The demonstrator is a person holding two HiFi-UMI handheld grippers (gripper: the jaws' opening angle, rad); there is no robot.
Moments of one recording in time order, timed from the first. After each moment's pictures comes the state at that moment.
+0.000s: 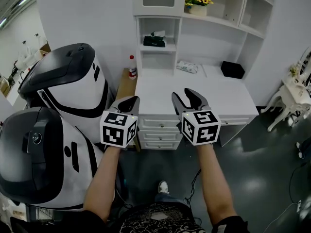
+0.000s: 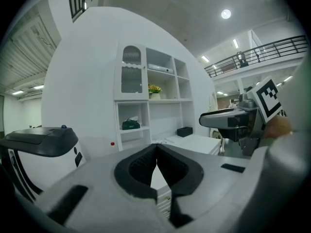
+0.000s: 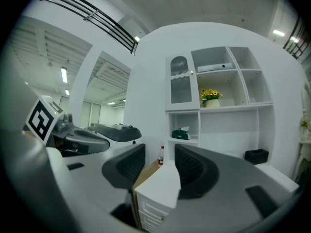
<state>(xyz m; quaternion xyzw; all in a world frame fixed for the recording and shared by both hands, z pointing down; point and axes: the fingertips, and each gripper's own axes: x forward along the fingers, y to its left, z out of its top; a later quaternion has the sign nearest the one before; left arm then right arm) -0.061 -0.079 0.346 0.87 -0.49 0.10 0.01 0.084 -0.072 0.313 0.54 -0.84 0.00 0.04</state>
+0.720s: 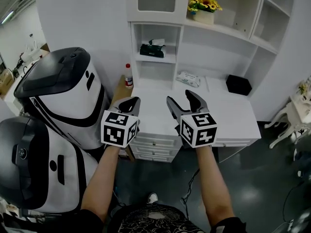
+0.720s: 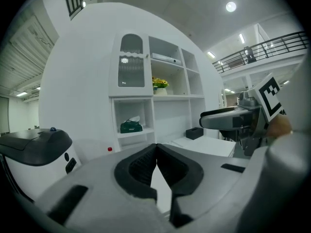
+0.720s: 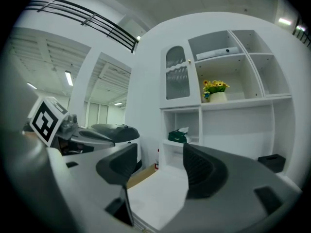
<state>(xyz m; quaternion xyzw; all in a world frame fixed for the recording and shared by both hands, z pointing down) -0.005 -0.203 0.341 0.85 -0.52 0.11 0.02 0.130 -0.202 0.308 0.50 -0.87 0.00 0.05</state>
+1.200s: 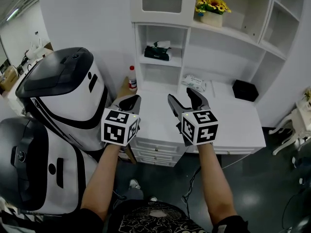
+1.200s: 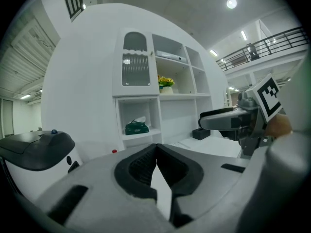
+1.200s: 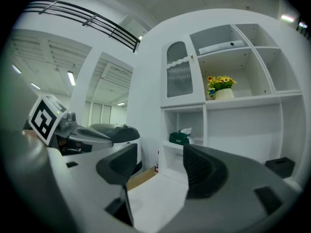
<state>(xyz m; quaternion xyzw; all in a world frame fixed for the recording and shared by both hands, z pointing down) -0.016 -0.244 0.339 0.84 -0.54 0.11 0.01 0.120 -0.252 0.309 0.48 -0.88 0.00 0.05</state>
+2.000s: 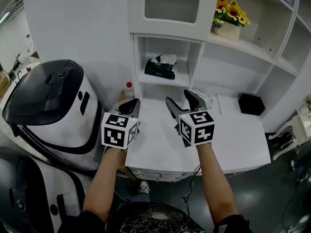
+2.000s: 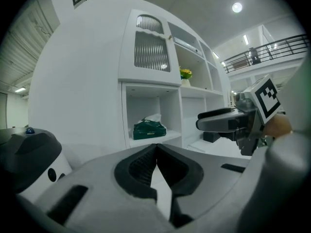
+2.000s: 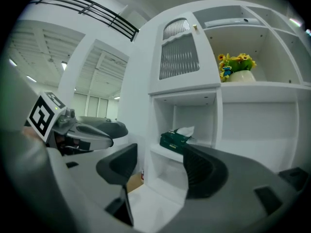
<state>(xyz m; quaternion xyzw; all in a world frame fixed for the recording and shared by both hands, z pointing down) -0.061 -0.415 0.351 0.85 -0.52 0.11 0.03 0.071 -0.423 0.320 0.49 -0.87 0.00 0.08</state>
